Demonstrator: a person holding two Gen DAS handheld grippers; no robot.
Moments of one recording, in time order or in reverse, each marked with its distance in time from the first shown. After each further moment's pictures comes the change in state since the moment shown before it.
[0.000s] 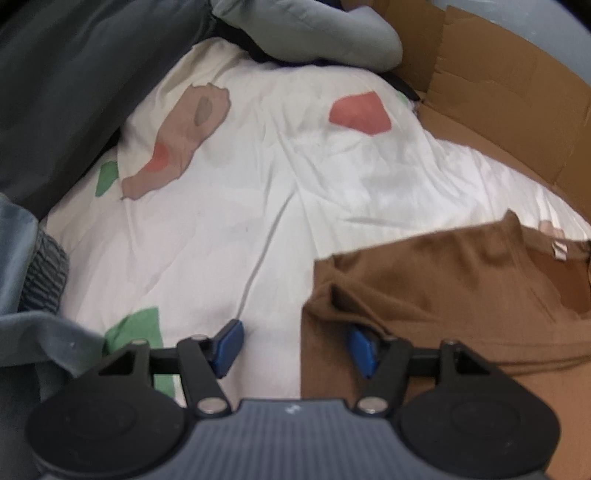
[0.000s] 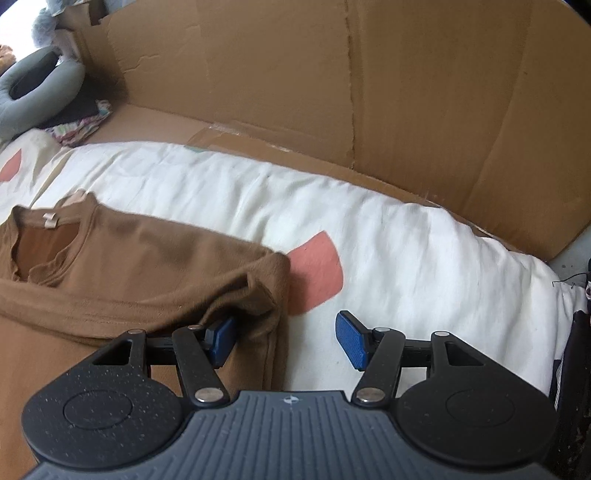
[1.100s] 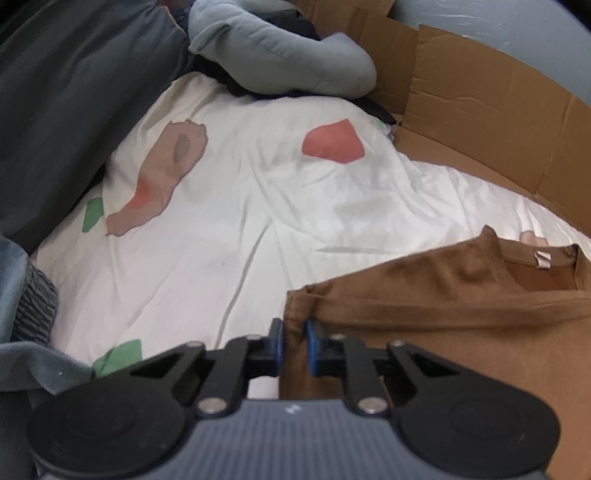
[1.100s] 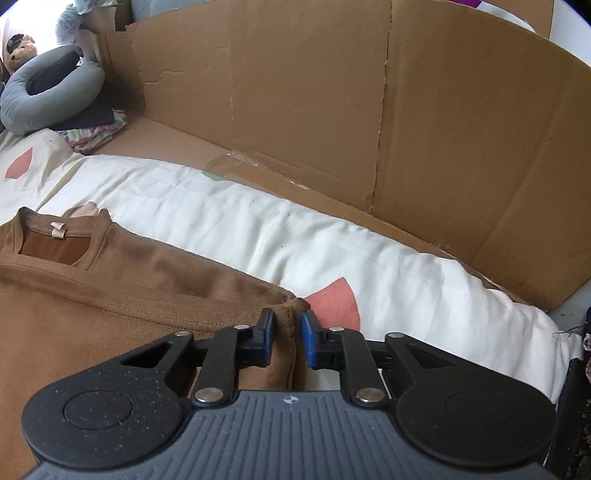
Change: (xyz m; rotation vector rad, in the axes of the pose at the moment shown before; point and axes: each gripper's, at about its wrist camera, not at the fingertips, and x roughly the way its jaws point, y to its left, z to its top) left arm -0.007 -0.012 -0.001 0.054 -0.094 -0.022; right arm -0.006 0.024 0.007 -0.094 -0.093 -0.029
